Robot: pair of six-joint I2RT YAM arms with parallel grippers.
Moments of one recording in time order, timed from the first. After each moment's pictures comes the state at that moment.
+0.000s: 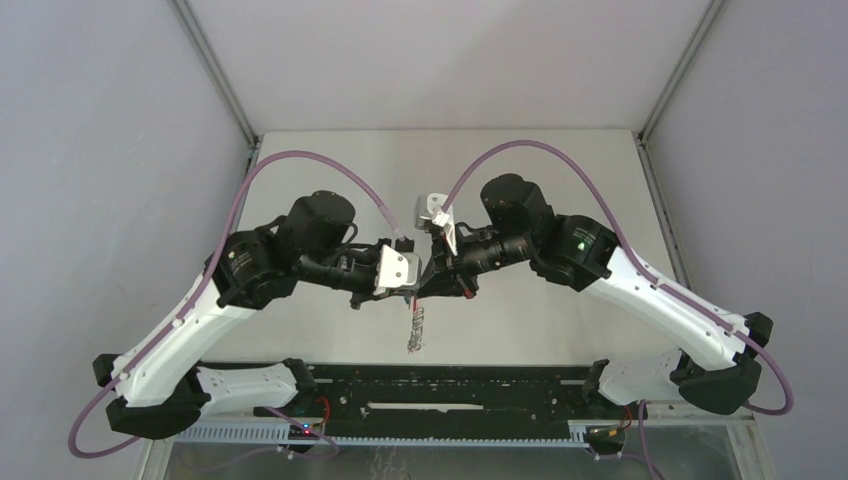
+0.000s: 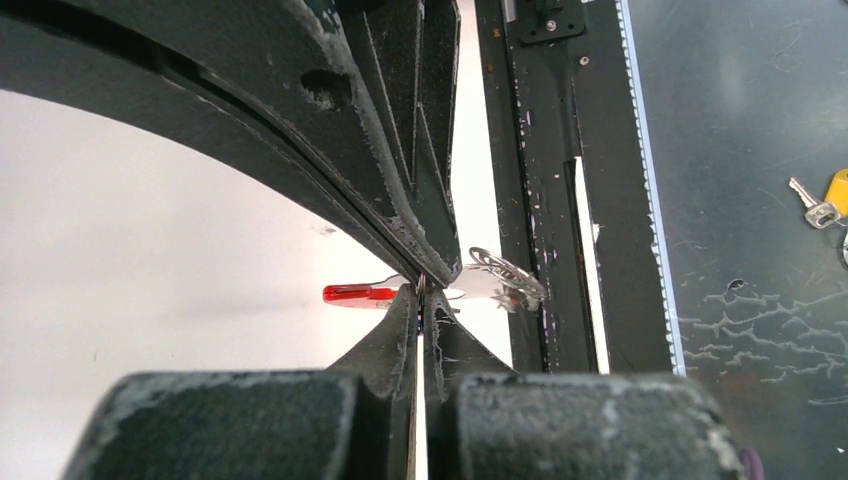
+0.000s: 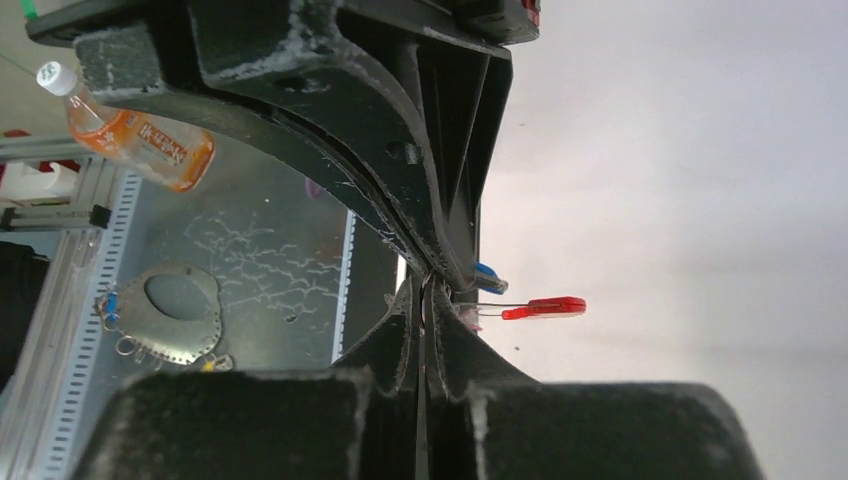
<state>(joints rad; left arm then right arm) -0.94 1.08 1.53 -1.11 0.49 0.57 1.00 1.30 1.52 -0.67 -0.64 -0.07</state>
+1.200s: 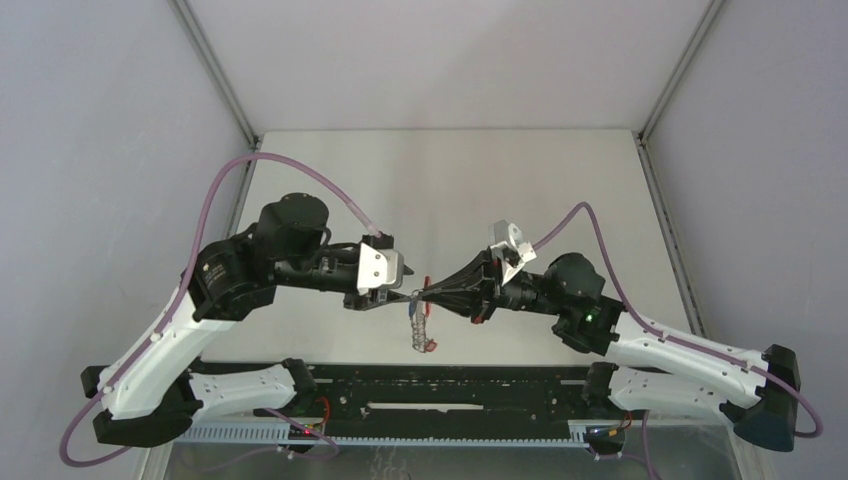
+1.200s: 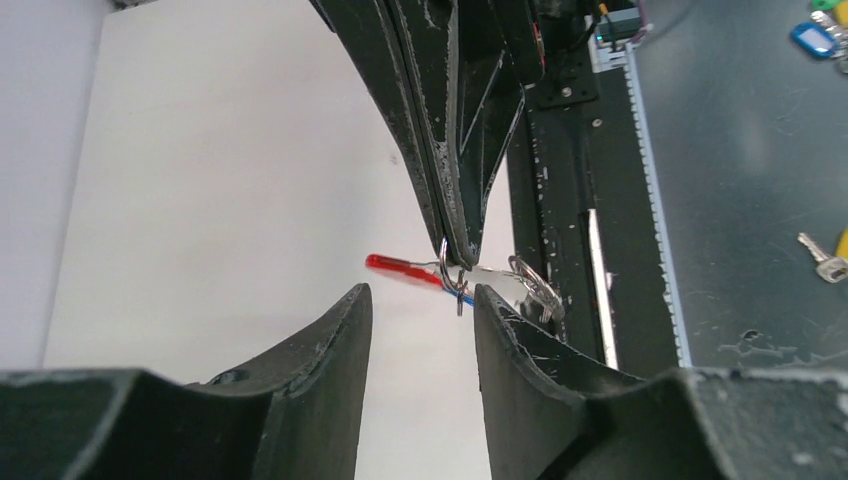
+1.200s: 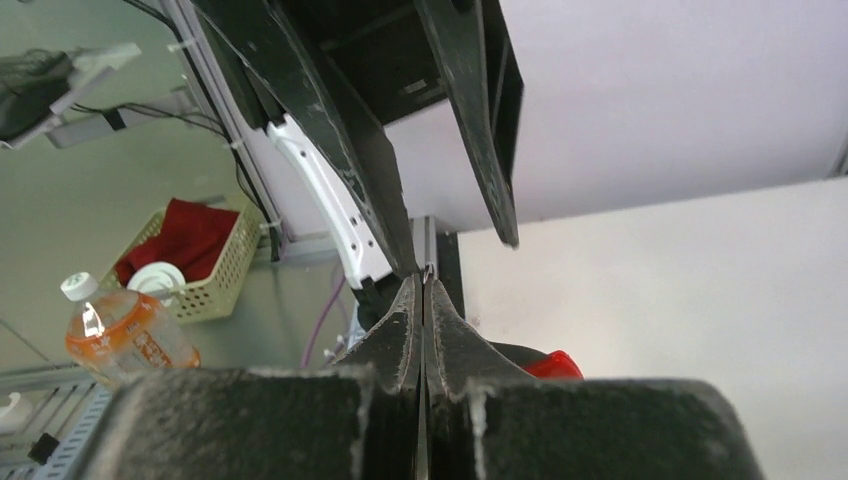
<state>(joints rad) -0.95 1.01 1.53 -1.01 0.48 0.52 1.06 0.92 0.75 0.43 -0.44 0.29</state>
